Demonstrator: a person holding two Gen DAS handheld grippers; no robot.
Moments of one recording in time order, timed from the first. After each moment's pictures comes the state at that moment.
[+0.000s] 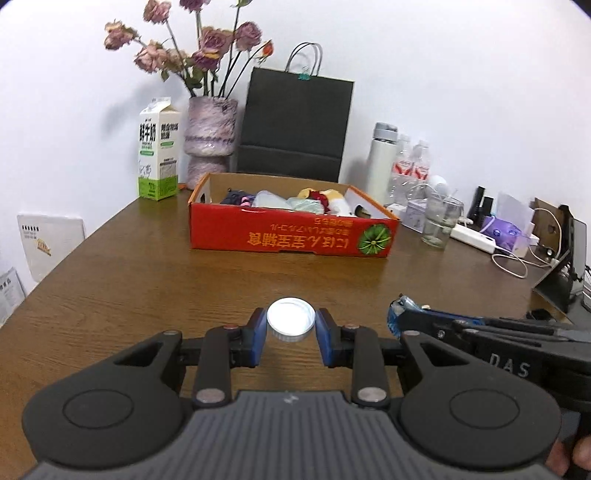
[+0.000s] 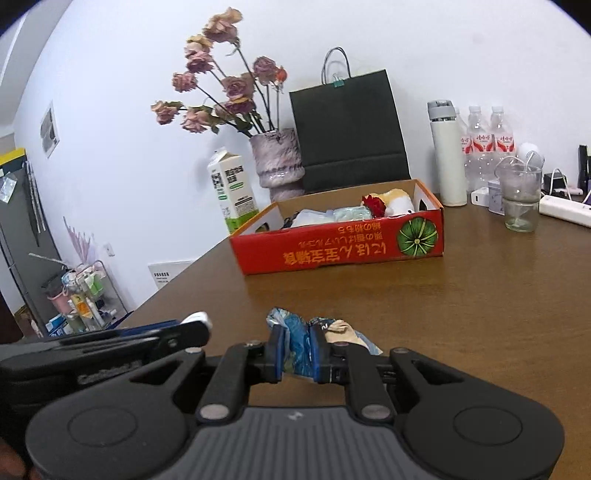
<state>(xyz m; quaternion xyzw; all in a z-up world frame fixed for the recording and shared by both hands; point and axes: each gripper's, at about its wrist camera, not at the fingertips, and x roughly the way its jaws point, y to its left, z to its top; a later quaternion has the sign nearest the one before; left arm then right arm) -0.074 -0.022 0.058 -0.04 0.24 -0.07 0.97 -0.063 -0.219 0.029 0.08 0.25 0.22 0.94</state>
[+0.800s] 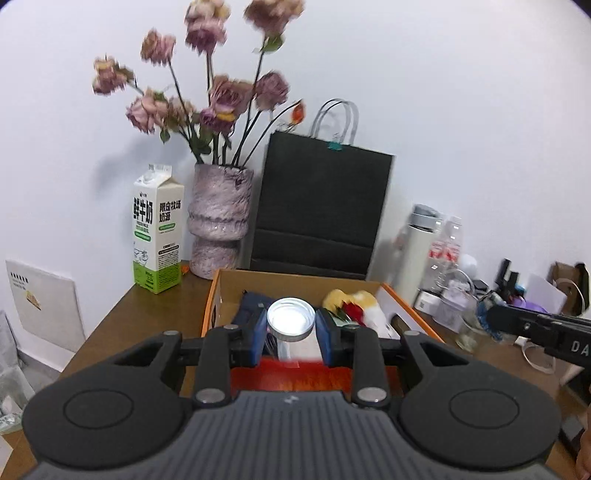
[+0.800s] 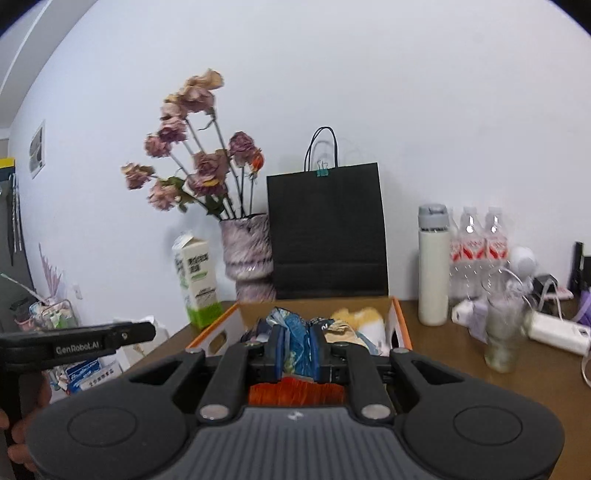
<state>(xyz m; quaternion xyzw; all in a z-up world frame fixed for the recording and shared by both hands) 0.087 0.027 0.133 -0.07 0.19 -0.06 0.98 0.057 -0.225 0.121 0.04 0.15 0.18 0.97</state>
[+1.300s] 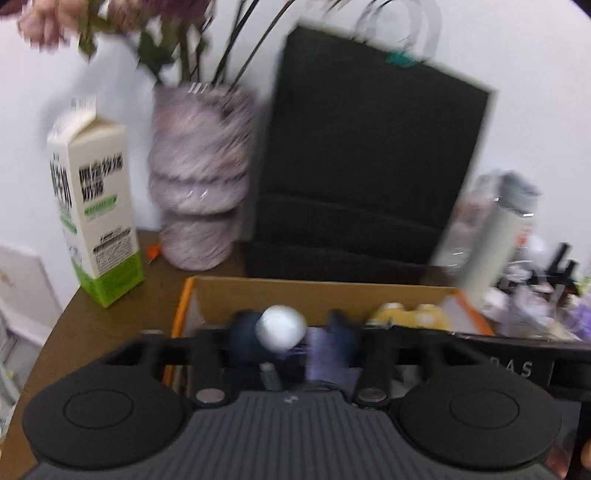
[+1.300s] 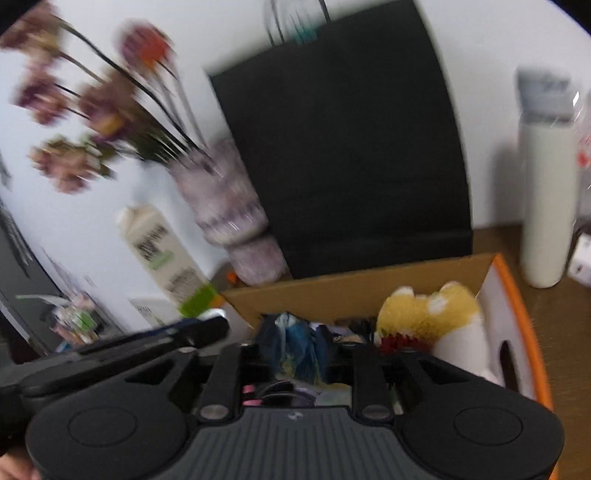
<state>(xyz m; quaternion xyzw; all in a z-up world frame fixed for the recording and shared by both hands) 0.320 0.020 0.094 -0.07 0.33 -0.03 0.94 0.332 -0.159 0.078 0.13 0.36 0.23 0.90</state>
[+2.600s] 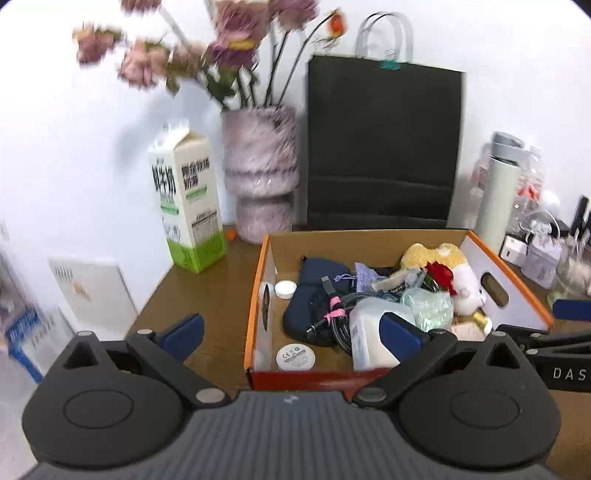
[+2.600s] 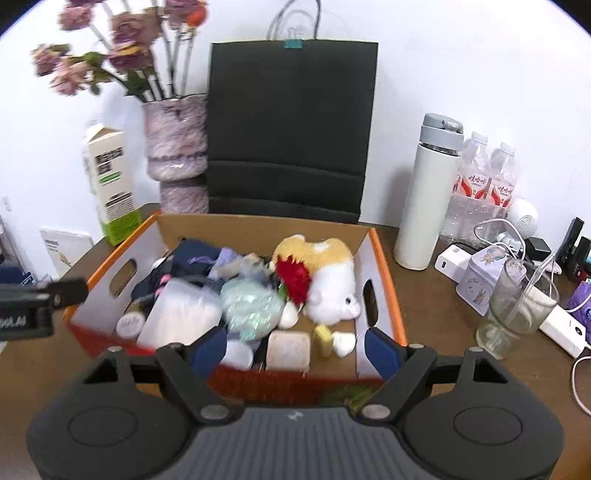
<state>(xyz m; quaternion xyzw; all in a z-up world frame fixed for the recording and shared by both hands) 0.165 0.012 0.103 0.02 0.28 0.03 0.96 0.190 -0.181 0.077 -0.04 0.32 0.09 0.94</state>
